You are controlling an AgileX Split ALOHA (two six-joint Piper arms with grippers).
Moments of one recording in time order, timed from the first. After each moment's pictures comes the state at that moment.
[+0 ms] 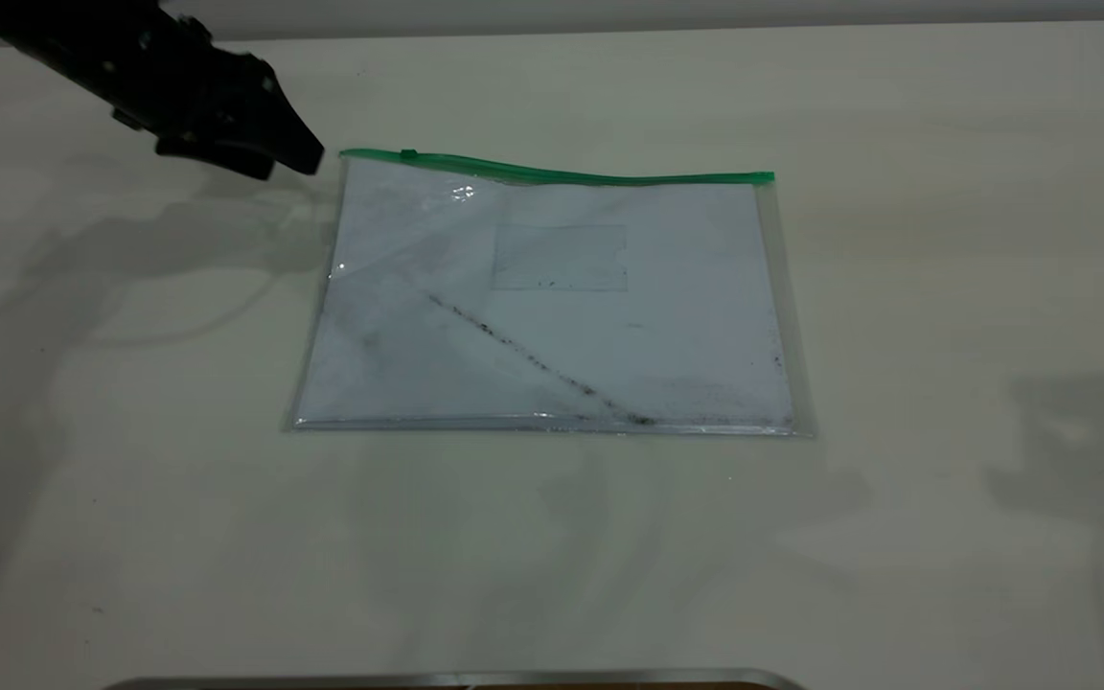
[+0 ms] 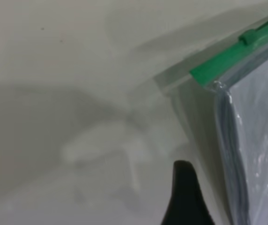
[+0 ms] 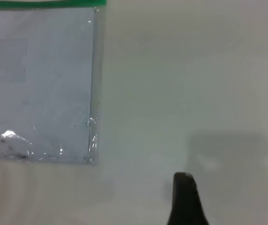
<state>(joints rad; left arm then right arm) 0.00 2.48 -1.59 -0.97 0.58 1.12 0.01 1.27 -0.66 0.25 0.46 -0.13</state>
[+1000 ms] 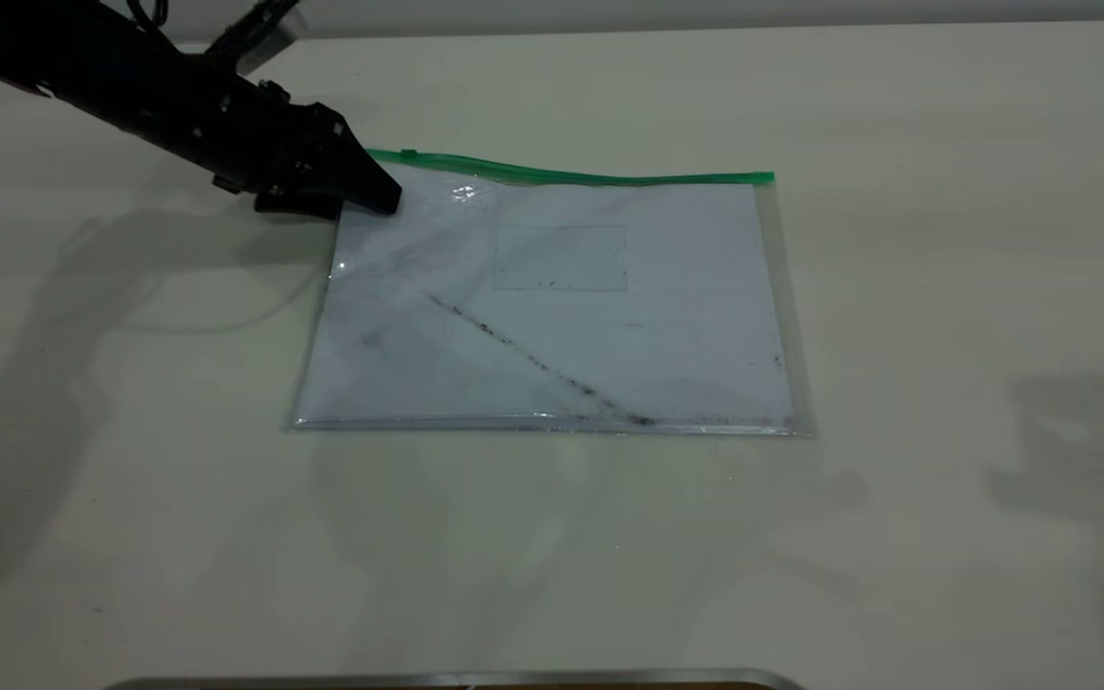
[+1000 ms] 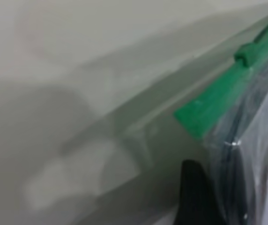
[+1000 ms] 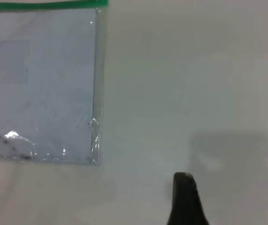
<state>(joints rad) -0.03 2.68 -1.75 -1.14 0.72 1.19 0.01 1.27 -0.66 0.26 0.46 -0.13</state>
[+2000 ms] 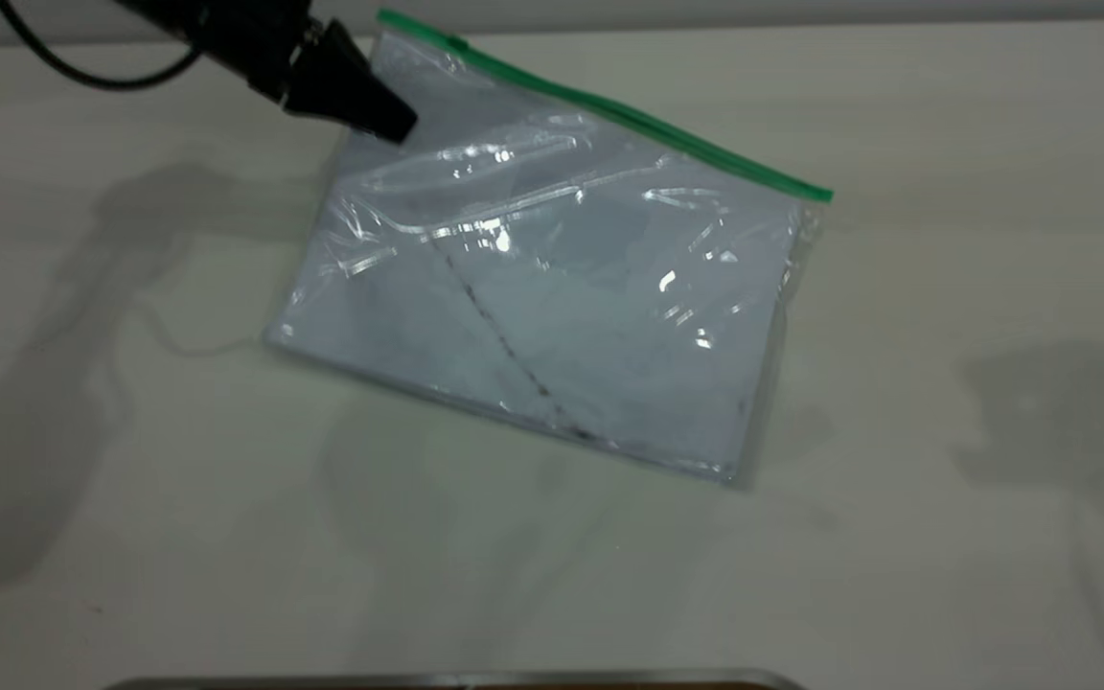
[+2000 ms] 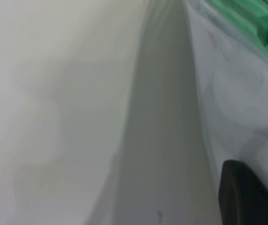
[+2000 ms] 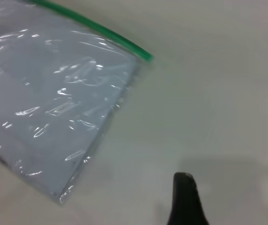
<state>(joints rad) -0.07 2.70 -2.11 -0.96 1.15 1.64 0.03 1.39 -0.72 0.49 0.38 -0.56</state>
